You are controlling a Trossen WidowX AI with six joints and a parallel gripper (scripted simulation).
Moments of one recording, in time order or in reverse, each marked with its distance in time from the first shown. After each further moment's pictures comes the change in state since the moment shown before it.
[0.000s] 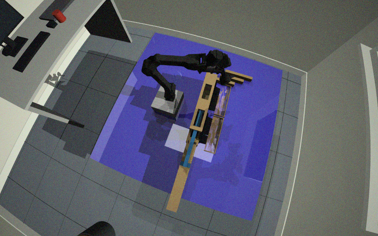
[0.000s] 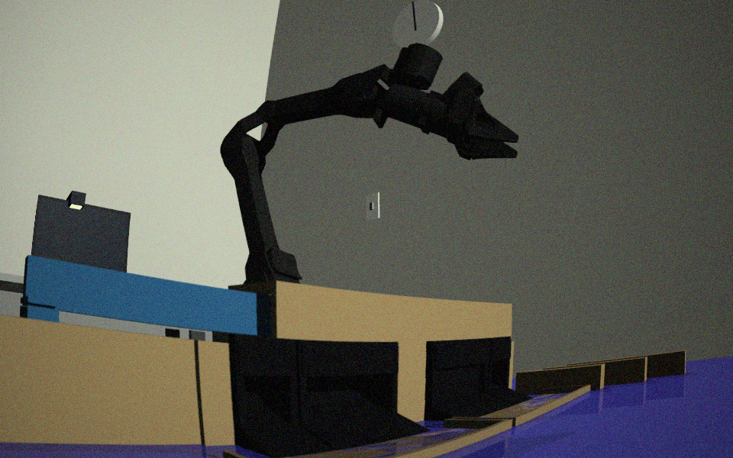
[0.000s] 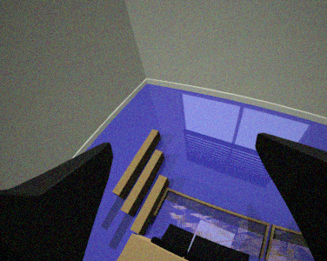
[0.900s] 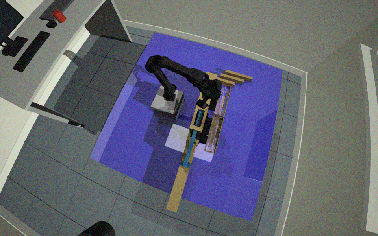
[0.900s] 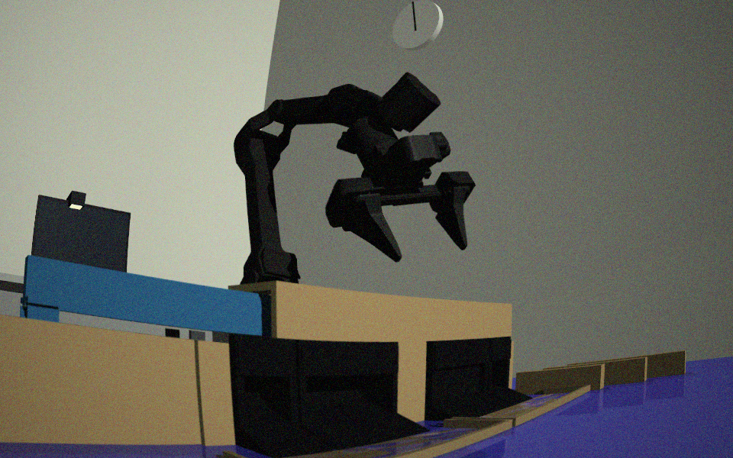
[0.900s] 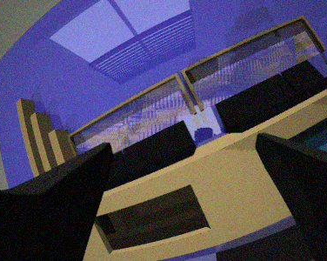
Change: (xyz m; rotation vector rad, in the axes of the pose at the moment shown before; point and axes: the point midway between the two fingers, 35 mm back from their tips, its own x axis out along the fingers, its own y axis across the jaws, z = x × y) arm -0.034 -0.119 -0.168 0.666 0.494 -0.560
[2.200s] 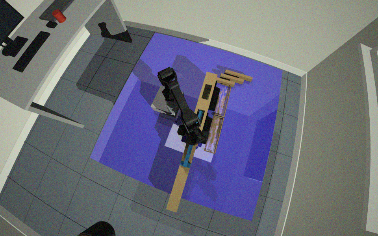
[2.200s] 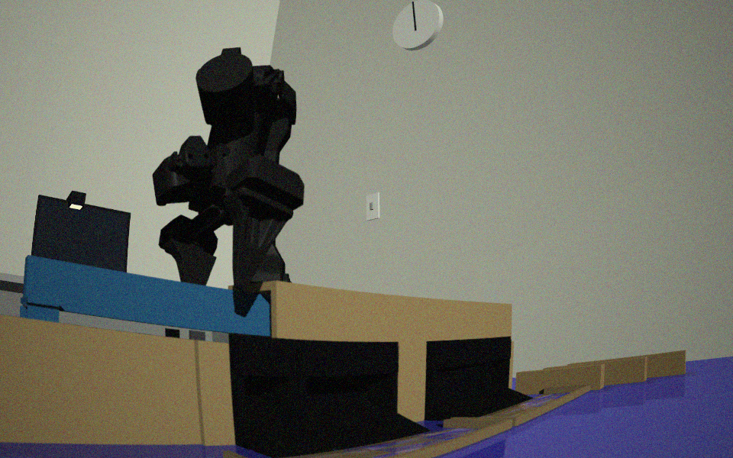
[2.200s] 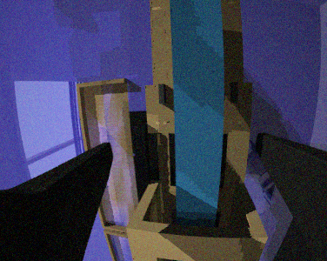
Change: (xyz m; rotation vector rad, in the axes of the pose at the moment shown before) arm 0.032 -0.258 0.043 1.074 -0.014 -0.395
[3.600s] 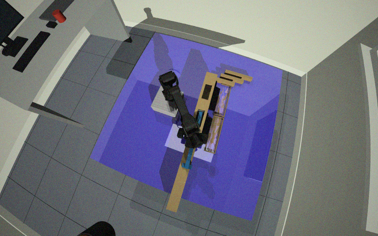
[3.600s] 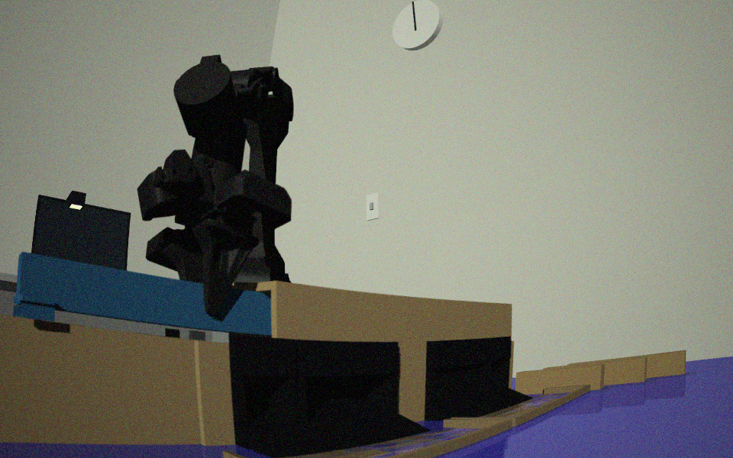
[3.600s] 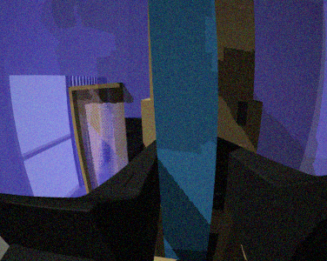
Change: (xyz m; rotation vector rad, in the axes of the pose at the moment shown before) arm 0.020 -0.002 0.011 -0.022 0.037 -0.006
